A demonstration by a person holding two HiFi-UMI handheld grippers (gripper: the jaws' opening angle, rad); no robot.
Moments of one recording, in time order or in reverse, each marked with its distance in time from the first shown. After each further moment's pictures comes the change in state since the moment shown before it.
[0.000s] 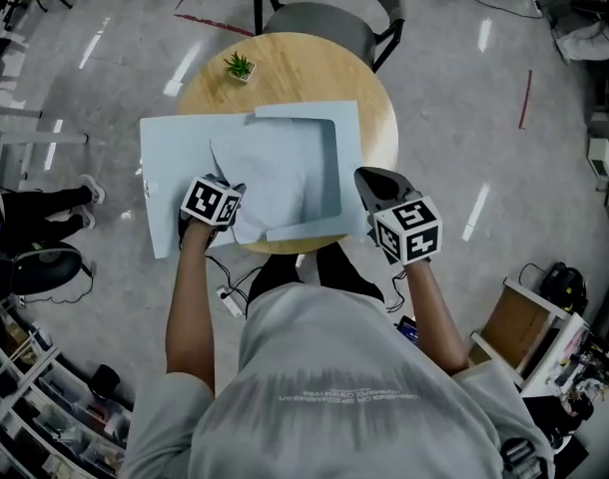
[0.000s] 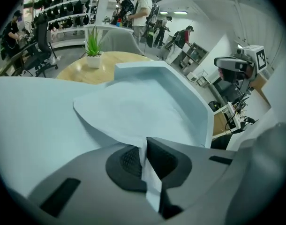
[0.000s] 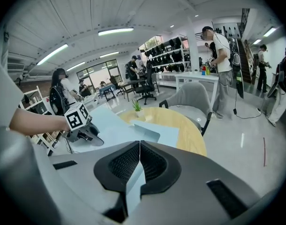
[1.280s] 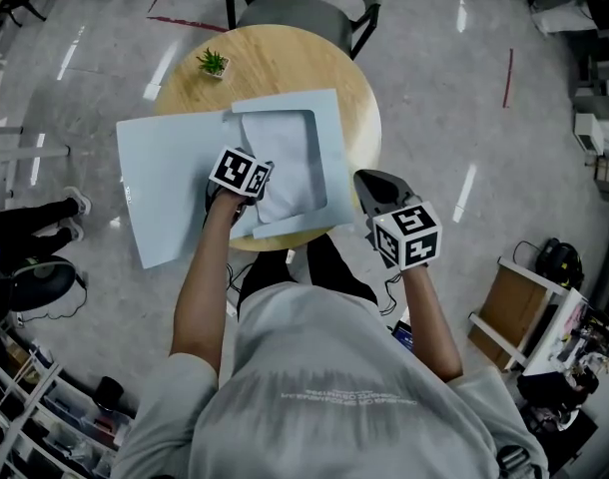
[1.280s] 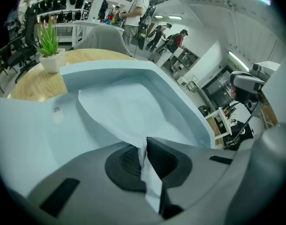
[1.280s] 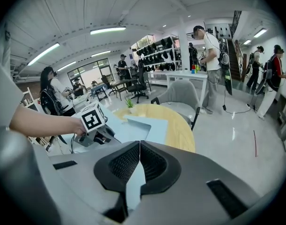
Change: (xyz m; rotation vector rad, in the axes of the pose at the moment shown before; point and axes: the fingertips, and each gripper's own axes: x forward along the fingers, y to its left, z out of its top) left arm 0.073 -0.057 0.074 0.021 -0.043 -0.141; right arm -0.030 -0.011 -0.029 0.059 0.011 -0.092
